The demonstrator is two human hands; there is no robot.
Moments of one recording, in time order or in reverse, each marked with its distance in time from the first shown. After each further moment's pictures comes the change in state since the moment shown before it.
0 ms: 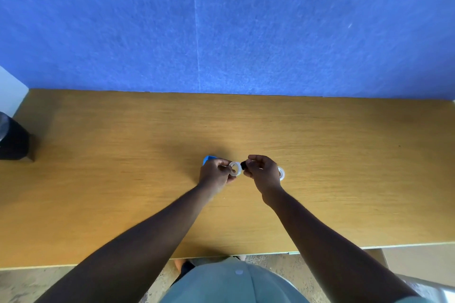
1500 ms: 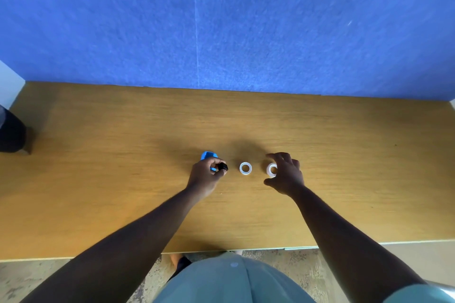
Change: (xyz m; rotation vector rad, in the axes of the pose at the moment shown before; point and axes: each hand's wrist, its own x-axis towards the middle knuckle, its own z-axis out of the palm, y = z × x) left_hand -0.007 -0.020 -0.025 0.380 -0.006 0.281; right_hand 0.018 -0.006 -0.075 -1.226 -0.091 -0.158
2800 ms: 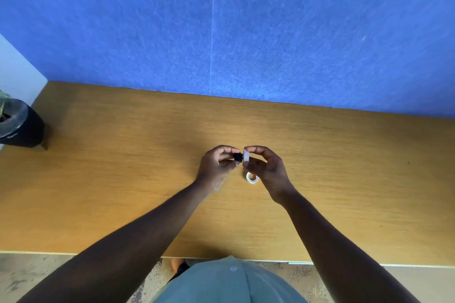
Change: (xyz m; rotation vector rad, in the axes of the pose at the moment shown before) left_hand 0.004 0.038 -0.015 -0.375 0.050 0.155; right_hand -0.015 -0.077 -0.010 1.229 -0.120 -0.256
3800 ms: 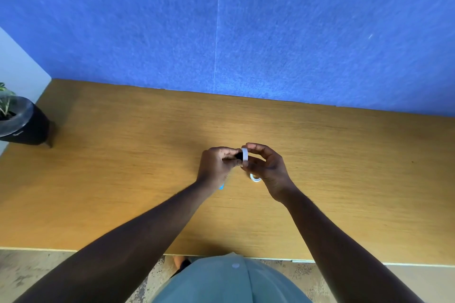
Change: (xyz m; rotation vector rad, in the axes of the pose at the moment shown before) left_hand -0.004 0.009 -0.007 0.205 0.062 0.060; right_hand -0.004 -0.009 0.014 0.026 -0.044 0.044
